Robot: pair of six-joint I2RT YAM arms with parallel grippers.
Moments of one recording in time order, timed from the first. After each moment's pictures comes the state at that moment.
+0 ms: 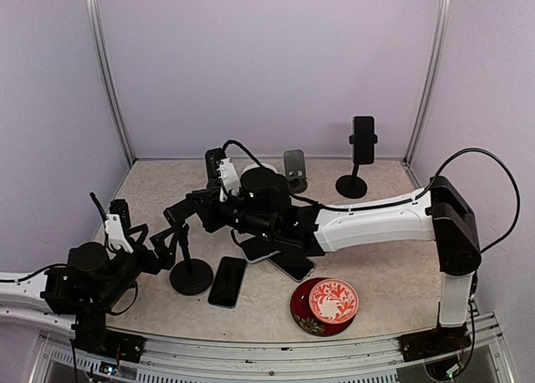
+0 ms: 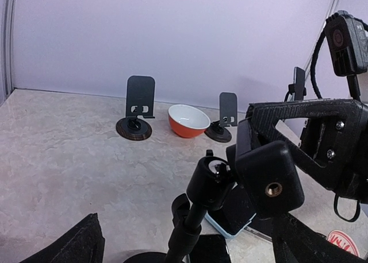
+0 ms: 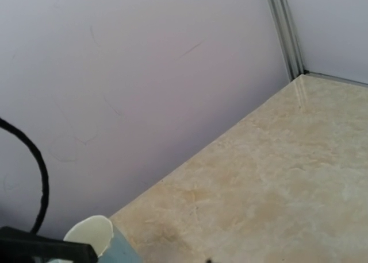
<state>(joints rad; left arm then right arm) -1.26 0.53 0.30 0.08 -0.91 -0.44 1.18 1.99 1.49 0.46 0.12 0.39</state>
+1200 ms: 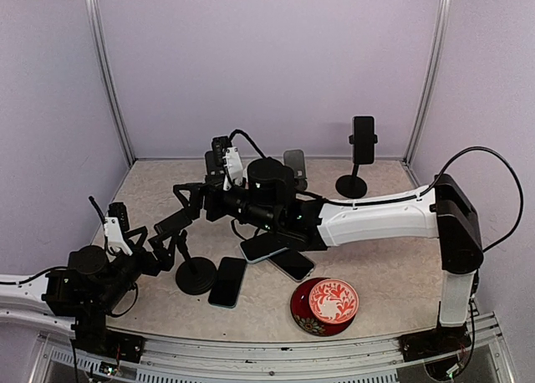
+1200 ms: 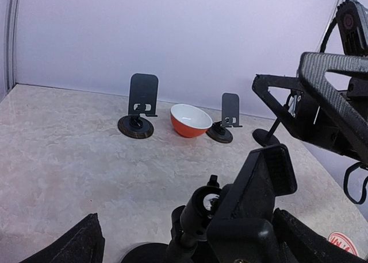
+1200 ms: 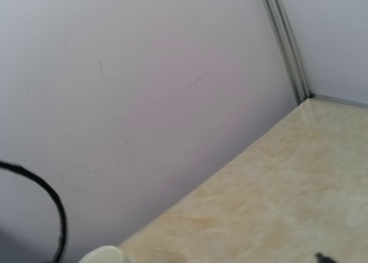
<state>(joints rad) -1.26 0.51 0.27 0.10 -0.92 -0.45 1.16 1.99 1.50 0.51 0.10 0.42</state>
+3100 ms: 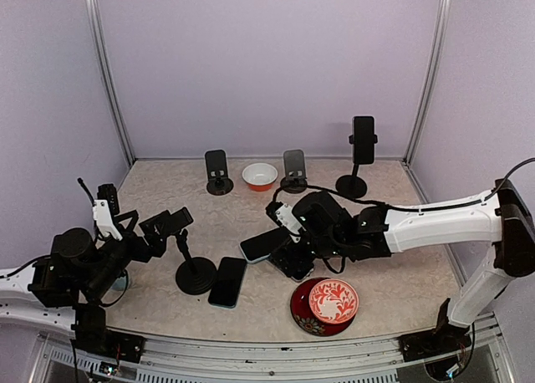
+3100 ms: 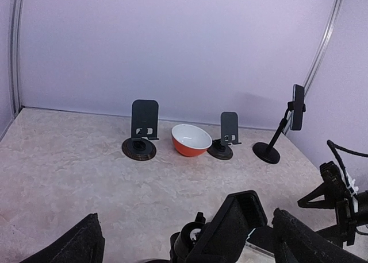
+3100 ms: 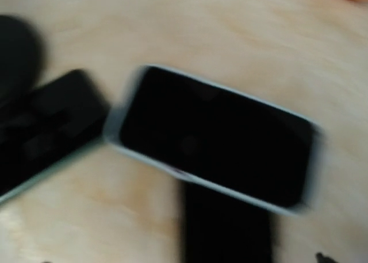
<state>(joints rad) -1.25 0.50 0.42 0.00 -0.94 -0.37 1.09 1.56 1.02 -0.22 0.26 0.15</state>
